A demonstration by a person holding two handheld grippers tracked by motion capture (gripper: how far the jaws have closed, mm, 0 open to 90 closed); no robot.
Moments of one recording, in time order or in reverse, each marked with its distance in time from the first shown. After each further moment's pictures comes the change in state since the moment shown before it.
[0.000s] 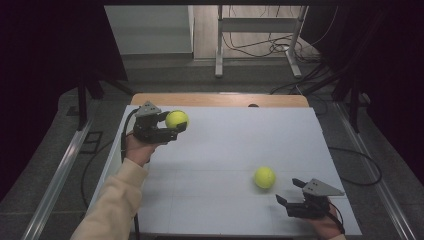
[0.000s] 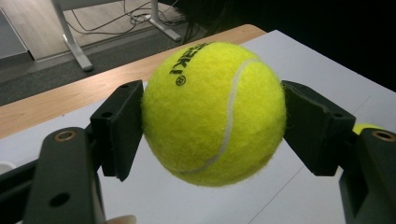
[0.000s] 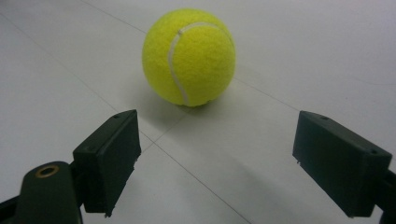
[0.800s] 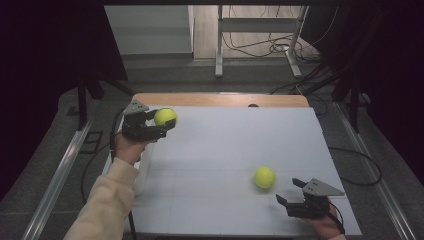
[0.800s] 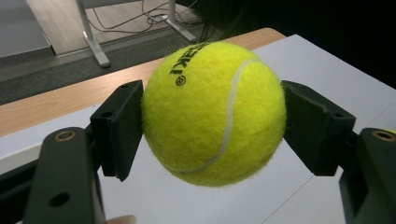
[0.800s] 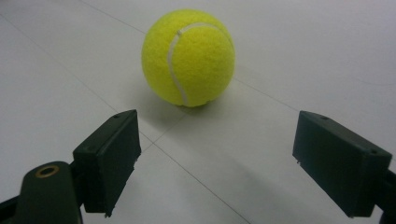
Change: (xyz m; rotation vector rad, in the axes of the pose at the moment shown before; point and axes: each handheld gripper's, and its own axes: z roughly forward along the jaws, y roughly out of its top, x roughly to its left) left arm 0.023 -0.005 -0.018 -0.007 0.063 -0.043; right arm 0.000 0.000 0.000 0.000 -0.002 0.001
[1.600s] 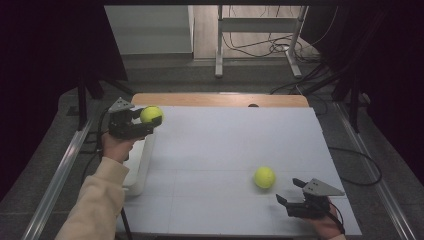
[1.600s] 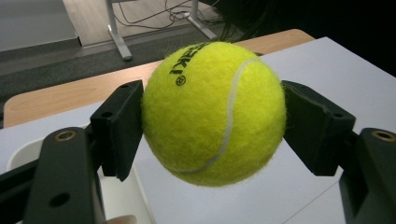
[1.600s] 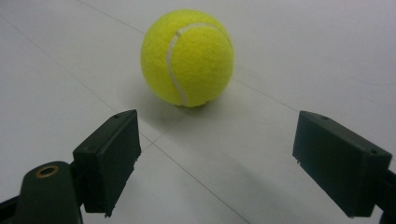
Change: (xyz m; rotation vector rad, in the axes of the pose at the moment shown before) left arm 0.028 -0.006 -0.015 0.005 0.074 -0.046; right arm 0.000 0.000 0.000 0.000 -0.003 0.001
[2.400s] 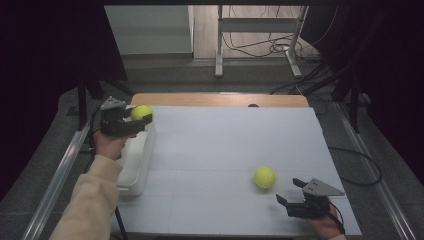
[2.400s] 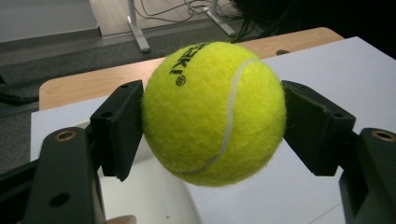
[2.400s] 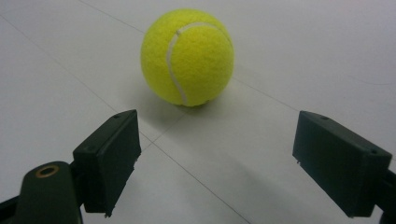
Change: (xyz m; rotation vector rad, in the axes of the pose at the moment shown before) left arm 0.026 -0.004 -0.002 0.025 0.066 -0.043; right arm 0.000 0.000 0.000 0.001 0.001 -0.001
